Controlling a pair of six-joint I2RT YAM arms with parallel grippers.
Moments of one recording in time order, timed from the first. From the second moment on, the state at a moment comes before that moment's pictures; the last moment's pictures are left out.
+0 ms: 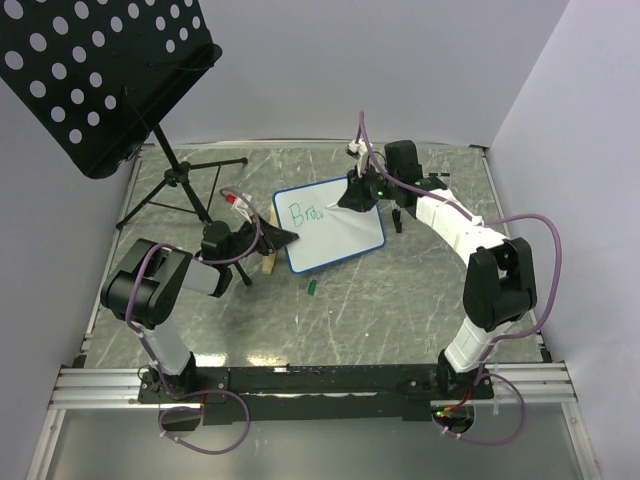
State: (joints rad) left arm -0.33 1.74 0.53 1.19 0.63 -0.91; right arm 0.33 1.70 1.36 -0.29 -0.65 -0.20
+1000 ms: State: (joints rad) left arm -0.33 1.74 0.53 1.19 0.63 -0.91; right arm 0.33 1.73 1.36 -0.31 -0.65 -0.22
